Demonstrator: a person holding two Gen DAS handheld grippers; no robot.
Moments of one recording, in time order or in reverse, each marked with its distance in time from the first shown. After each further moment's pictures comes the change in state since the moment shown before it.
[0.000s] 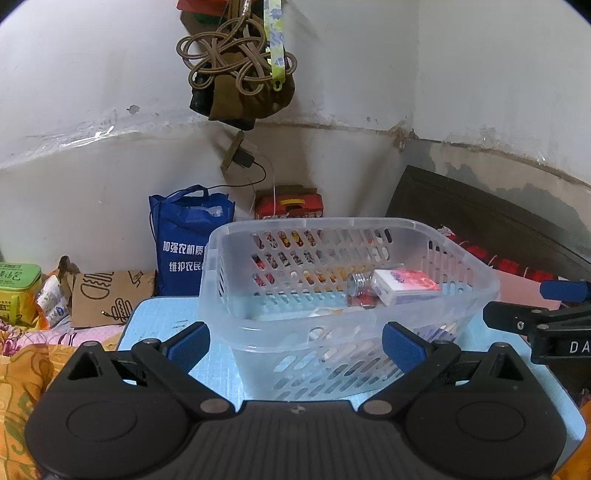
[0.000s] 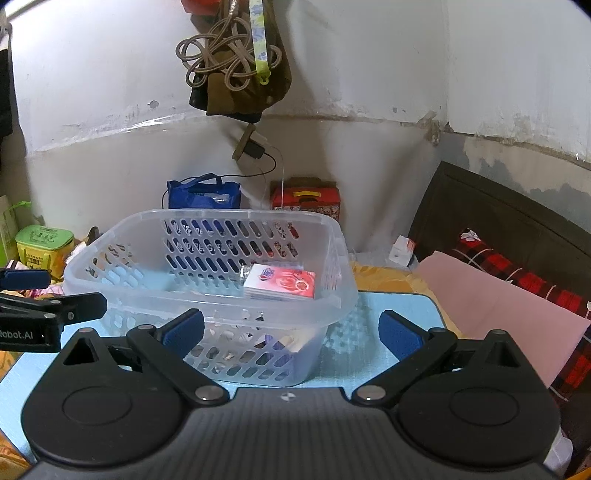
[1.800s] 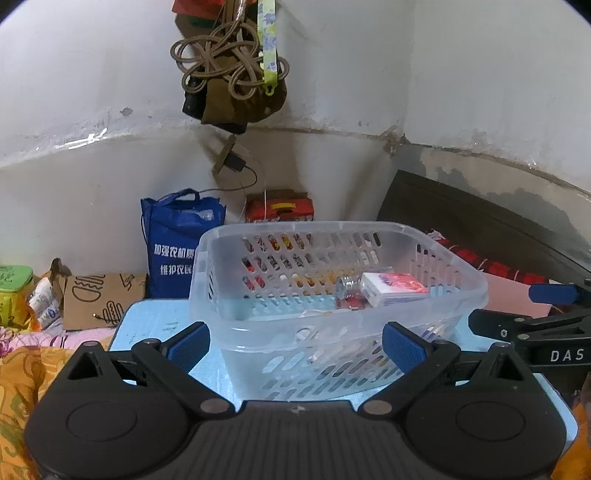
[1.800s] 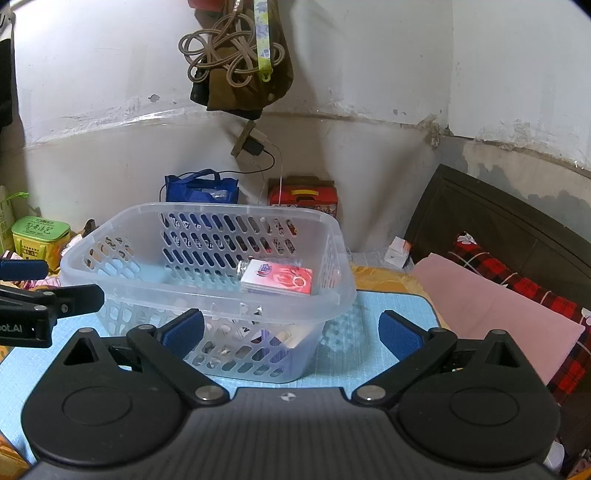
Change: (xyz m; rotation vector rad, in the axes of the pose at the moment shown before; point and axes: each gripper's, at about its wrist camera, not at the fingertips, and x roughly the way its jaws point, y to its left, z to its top) left arm -0.006 -0.003 -0.002 -0.001 -0.024 -0.031; right arm -0.002 0.009 -0.002 -0.021 0.003 -0.025
